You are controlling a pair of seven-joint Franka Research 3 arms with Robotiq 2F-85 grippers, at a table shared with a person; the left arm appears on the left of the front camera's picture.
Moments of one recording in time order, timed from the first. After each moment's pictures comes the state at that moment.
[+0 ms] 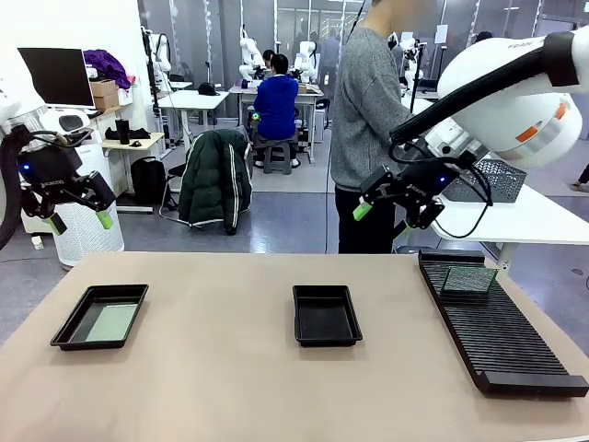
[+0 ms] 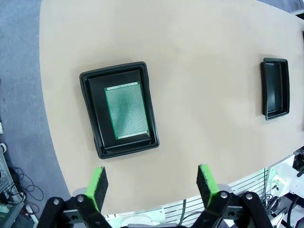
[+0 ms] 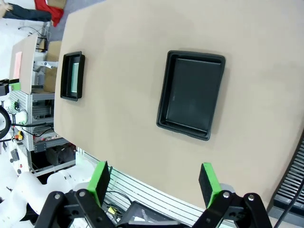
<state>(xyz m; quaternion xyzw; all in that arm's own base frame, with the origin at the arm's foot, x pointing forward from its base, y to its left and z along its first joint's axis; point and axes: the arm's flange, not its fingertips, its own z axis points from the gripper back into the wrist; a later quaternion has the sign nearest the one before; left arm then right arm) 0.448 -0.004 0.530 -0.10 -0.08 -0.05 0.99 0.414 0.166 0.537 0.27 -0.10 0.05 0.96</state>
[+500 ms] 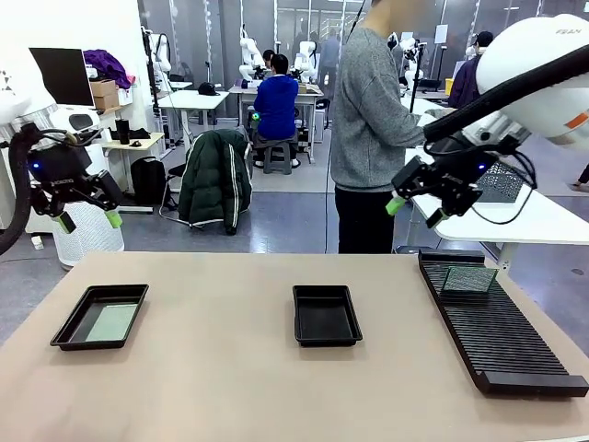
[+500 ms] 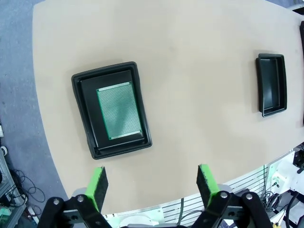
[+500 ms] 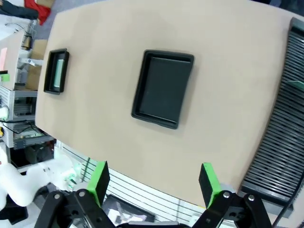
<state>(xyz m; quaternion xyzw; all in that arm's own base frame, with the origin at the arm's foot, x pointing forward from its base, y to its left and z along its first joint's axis) 0.447 -0.024 0.534 -0.10 -0.08 -0.06 0.99 0.390 0.122 0.567 0.21 -0.12 0.08 0.97</state>
